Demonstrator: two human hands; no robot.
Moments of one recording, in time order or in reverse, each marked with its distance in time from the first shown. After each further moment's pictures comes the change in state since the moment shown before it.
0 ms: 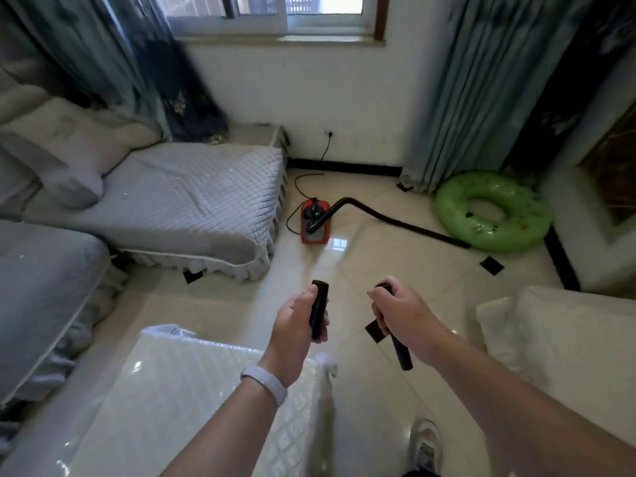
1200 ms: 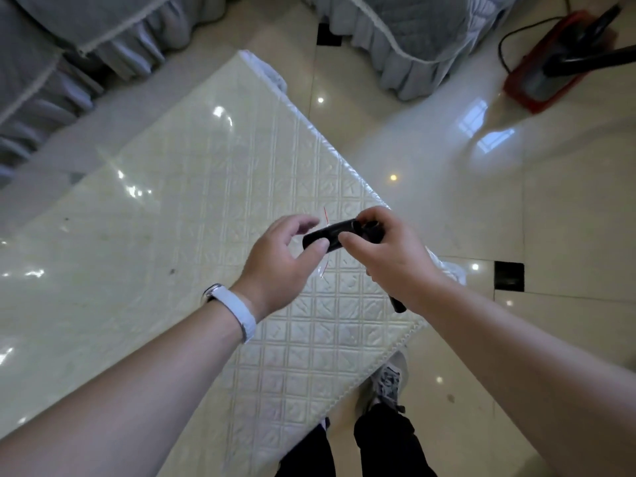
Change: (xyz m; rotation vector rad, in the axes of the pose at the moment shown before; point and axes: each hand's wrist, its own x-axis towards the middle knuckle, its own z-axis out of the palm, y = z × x) left_hand 0.060 -0.333 -0.295 0.460 0.566 -0.090; right_hand 0.170 0.250 0.358 -0.412 -0.619 -0.023
